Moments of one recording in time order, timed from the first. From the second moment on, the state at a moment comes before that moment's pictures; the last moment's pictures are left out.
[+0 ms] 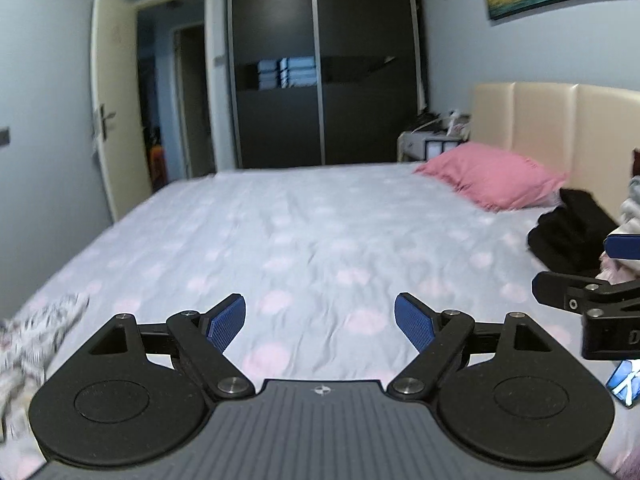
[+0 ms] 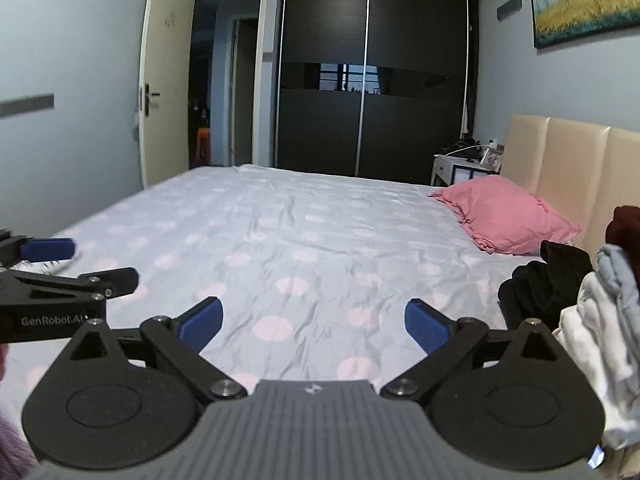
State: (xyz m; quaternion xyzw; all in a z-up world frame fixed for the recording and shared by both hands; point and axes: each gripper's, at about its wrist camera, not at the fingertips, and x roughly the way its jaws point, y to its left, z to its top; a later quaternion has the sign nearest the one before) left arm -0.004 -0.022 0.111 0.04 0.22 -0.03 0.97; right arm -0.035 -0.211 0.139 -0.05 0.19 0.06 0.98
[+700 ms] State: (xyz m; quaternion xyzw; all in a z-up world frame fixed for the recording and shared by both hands) left arm 0.018 -0.008 0.013 0.03 0.35 0.00 0.94; right arm -0.003 -0.179 0.025 -0.01 0.31 0.03 0.95
